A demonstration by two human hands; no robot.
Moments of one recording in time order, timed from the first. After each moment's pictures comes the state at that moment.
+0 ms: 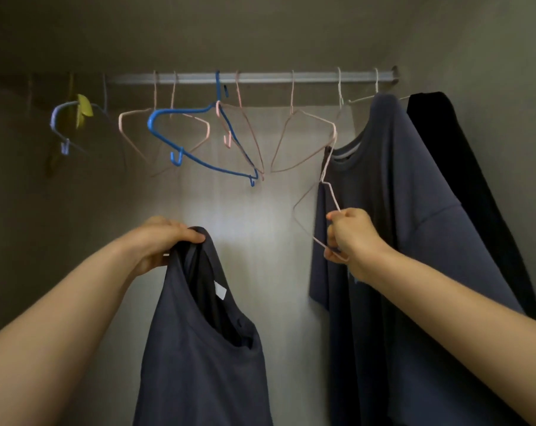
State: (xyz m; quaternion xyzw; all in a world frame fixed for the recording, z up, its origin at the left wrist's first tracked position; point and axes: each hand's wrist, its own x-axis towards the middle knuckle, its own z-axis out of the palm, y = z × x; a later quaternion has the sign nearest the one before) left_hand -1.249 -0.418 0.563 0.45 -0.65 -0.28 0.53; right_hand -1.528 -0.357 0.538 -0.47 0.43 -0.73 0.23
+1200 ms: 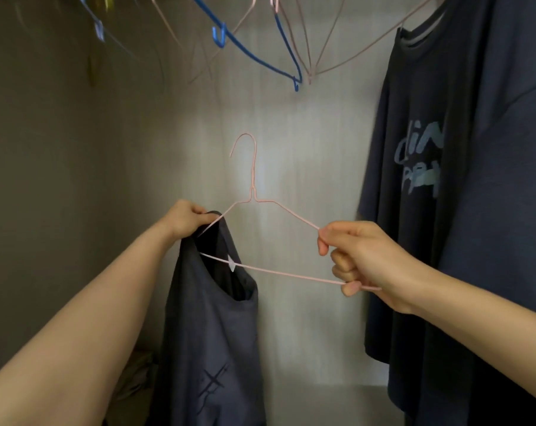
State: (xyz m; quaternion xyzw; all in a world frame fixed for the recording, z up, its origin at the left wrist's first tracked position) left_hand -1.182 -0.473 0.440 0.56 -0.69 -0.14 0.44; right_hand -1.478 -0.319 0.403 -0.65 0.42 -0.50 0.39
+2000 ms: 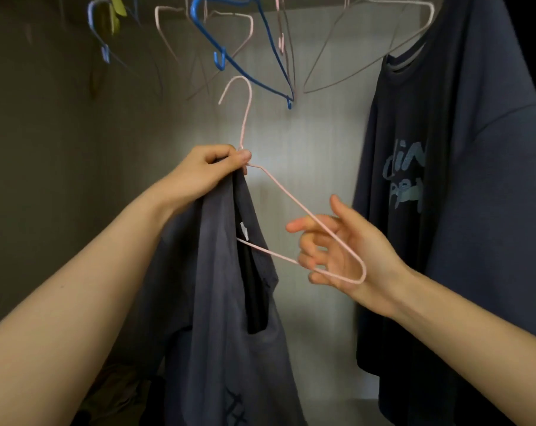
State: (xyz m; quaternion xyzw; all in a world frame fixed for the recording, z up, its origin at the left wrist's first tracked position) left_hand -1.239 -0.391 0.515 0.28 -0.81 -0.07 0.51; right_hand -1.470 -0.313 0.418 -0.61 0.18 -0.50 0.59
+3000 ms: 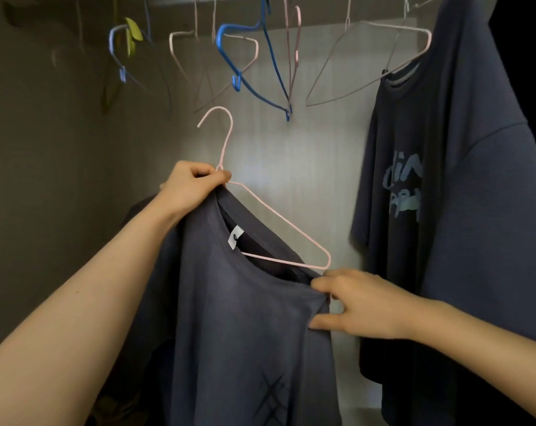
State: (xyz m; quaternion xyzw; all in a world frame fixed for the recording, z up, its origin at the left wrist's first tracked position) left_hand -1.211 -0.406 0.510 0.41 -0.70 -0.06 0.58; right_hand -1.495 -0.316 0.391 -0.87 0.46 -0.14 -0.12
